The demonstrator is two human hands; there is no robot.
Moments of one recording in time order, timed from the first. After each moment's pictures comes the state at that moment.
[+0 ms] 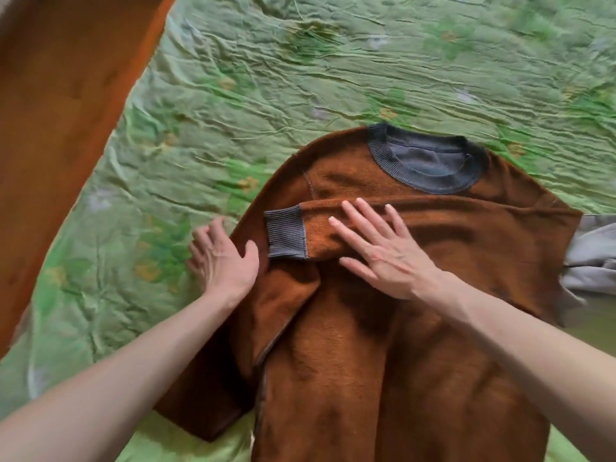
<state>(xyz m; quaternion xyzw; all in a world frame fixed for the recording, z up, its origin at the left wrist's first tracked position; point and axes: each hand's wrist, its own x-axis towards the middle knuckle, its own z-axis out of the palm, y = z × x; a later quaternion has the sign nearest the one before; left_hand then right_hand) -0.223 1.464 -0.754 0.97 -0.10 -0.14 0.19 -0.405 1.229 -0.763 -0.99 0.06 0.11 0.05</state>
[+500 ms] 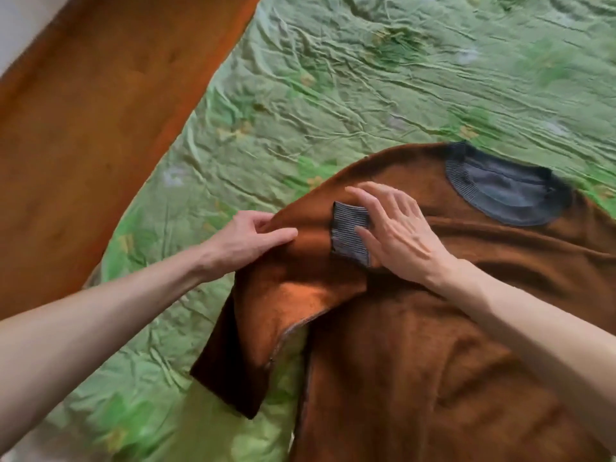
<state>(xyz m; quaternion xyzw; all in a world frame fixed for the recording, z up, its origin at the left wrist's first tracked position) -0.142 1.519 -0.691 0.76 -0.15 -0.48 0.42 -0.299 1.273 -0.720 -0.99 0.03 -0.03 0.15</state>
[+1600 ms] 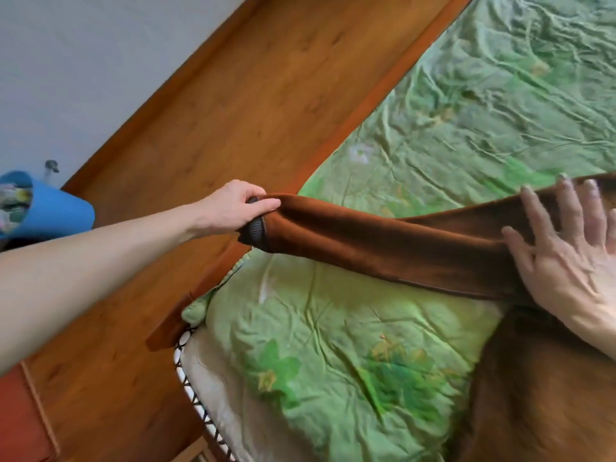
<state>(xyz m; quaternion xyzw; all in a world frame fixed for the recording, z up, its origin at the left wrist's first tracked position) -0.030 1.789 -0.670 0.91 -0.09 -0.33 0.22 -0.242 1.358 -0.758 -0.98 0.18 -0.01 0.11</state>
